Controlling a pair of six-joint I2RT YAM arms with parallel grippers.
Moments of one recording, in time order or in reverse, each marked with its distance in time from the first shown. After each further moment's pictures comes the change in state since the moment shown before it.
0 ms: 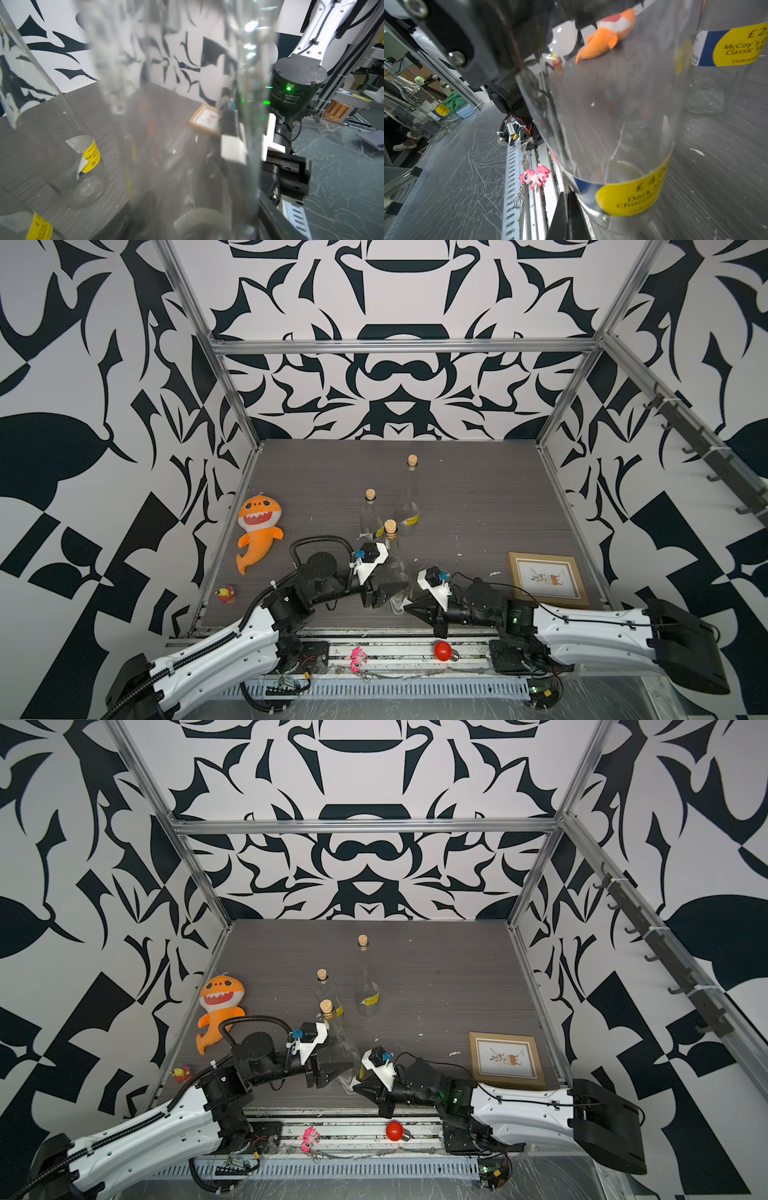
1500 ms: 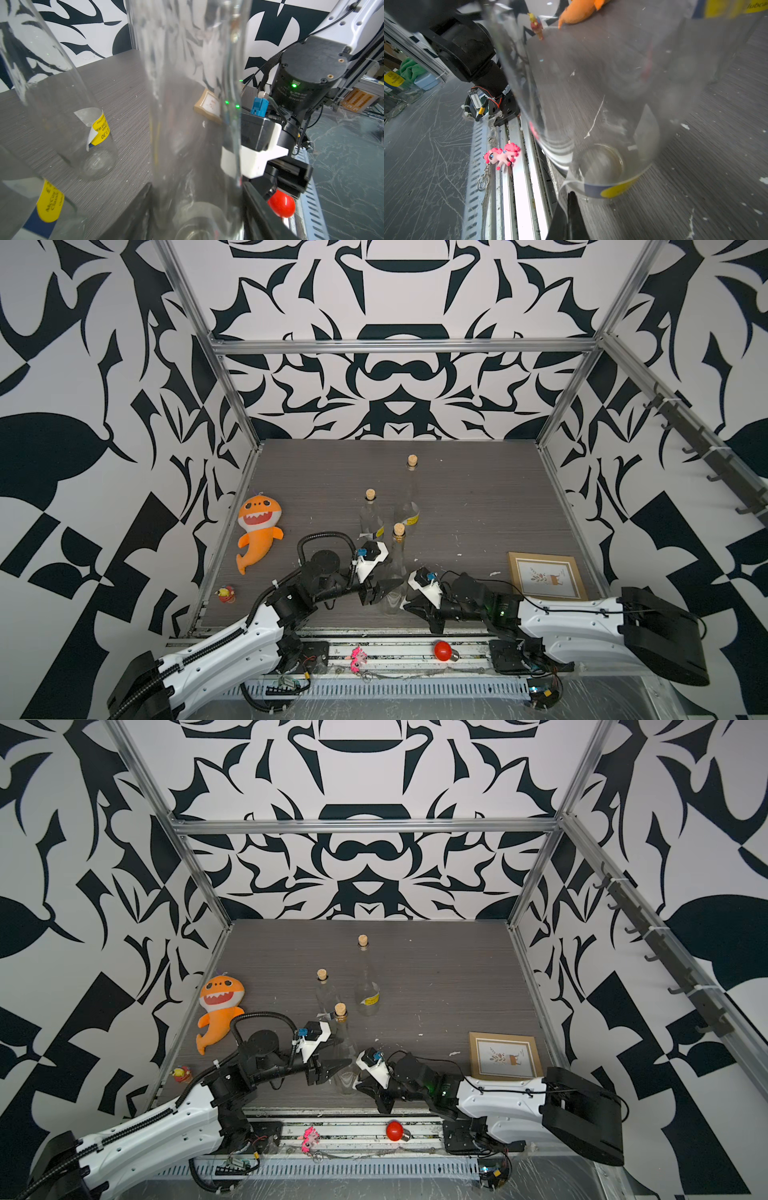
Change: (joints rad) left arm 0.041 0.026 -0.045 0.005 -0.007 0.007; right arm -0.052 0.201 0.035 -0.005 -0.029 -0.103
